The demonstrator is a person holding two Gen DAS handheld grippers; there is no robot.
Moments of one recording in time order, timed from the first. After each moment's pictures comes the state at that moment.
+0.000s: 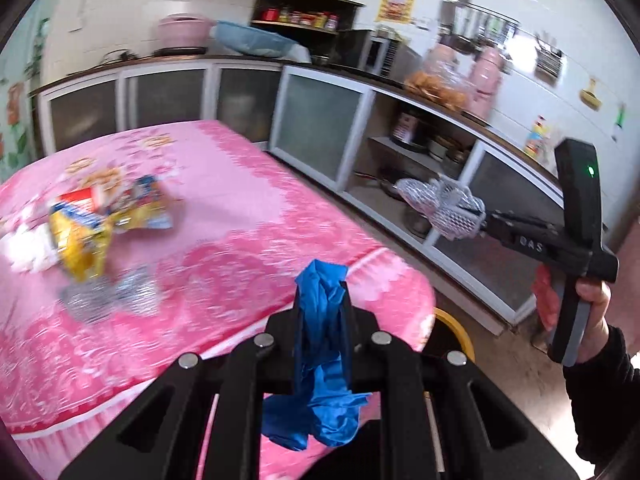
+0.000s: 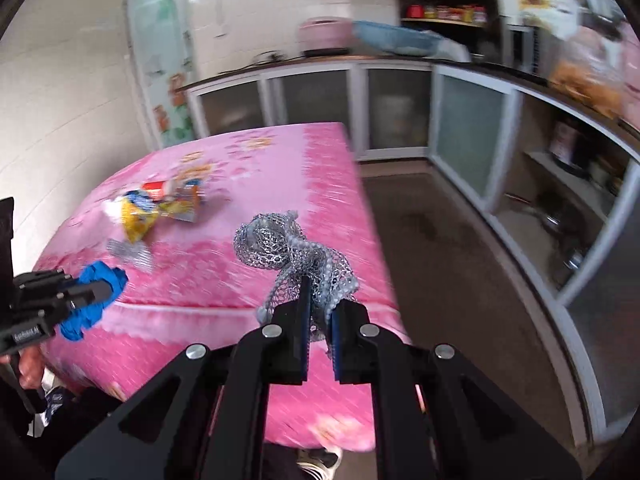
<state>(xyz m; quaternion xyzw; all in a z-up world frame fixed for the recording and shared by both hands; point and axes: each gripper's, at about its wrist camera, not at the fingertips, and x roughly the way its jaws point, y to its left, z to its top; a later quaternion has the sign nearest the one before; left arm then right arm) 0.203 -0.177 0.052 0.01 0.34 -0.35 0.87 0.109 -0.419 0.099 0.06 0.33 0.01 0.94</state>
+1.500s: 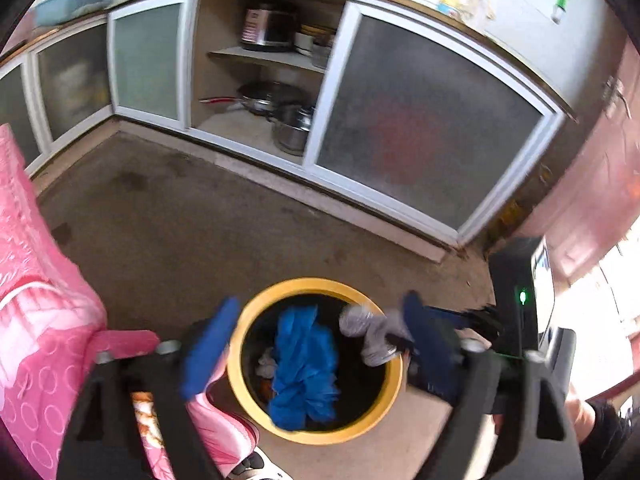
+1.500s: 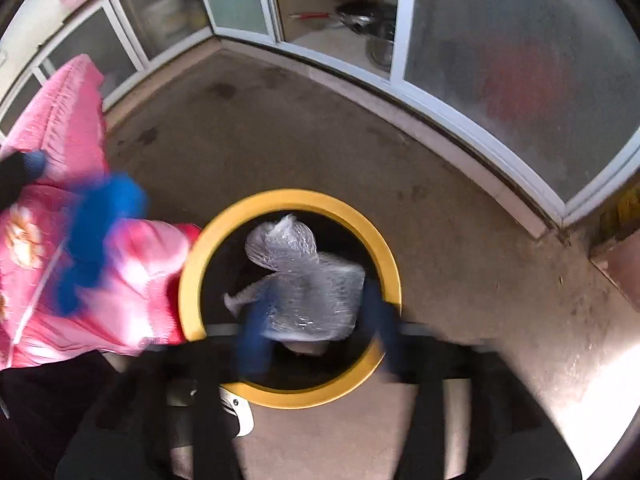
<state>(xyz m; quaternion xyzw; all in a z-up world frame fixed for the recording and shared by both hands) 0.185 -0.532 -0.068 0.12 0.41 -0.50 0.75 -0.001 -0.631 -0.121 0.21 0.50 -0.25 0.80</state>
